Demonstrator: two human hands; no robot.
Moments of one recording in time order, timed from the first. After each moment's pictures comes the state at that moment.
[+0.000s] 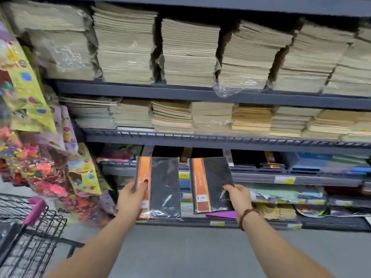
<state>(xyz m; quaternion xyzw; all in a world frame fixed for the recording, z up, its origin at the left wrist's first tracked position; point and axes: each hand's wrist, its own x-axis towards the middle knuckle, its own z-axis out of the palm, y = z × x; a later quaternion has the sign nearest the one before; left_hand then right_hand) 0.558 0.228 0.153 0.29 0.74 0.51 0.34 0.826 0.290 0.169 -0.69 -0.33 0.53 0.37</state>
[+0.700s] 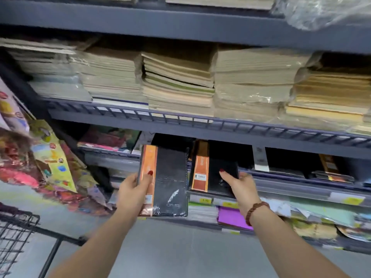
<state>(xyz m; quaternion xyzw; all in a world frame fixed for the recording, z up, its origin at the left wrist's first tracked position) 0.556 0.327 0.049 0.26 0.75 0.52 0.32 0.786 0.419 0.057 -0.64 -0.40 0.57 0.33</state>
